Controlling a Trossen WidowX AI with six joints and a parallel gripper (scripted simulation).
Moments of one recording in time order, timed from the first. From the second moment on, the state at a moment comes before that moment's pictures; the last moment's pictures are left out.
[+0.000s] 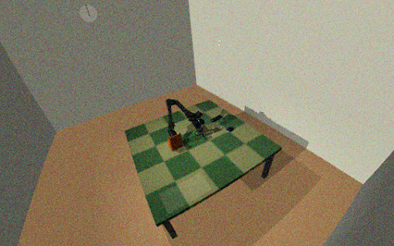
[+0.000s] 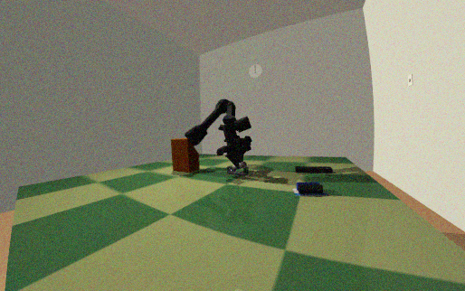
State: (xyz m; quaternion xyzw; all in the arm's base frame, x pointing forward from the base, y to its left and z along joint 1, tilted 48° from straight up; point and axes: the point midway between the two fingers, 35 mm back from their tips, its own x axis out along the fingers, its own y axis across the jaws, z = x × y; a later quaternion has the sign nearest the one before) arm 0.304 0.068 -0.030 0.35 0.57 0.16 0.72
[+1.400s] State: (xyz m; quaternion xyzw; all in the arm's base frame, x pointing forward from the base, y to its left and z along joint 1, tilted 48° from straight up) arm 0.288 0.078 -0.031 0.36 0.52 0.12 0.76
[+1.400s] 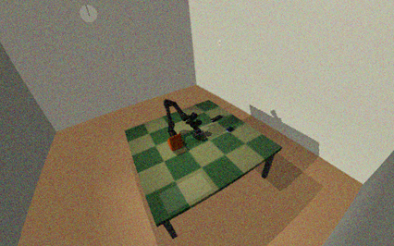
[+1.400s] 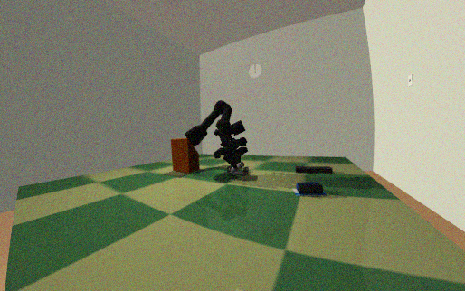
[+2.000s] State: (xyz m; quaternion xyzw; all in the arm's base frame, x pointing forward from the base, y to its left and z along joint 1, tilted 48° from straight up) arm 0.282 0.080 -0.030 0.36 0.53 0.12 0.76
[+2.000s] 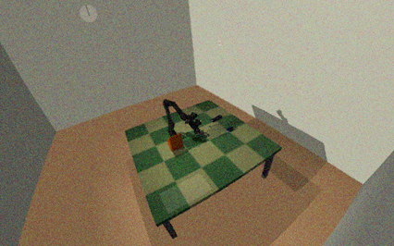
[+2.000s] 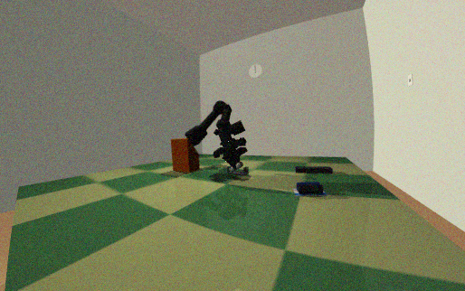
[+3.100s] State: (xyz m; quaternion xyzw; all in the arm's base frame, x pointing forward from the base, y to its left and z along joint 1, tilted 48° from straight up) arm 0.294 0.082 -0.034 0.32 0.59 0.15 0.73
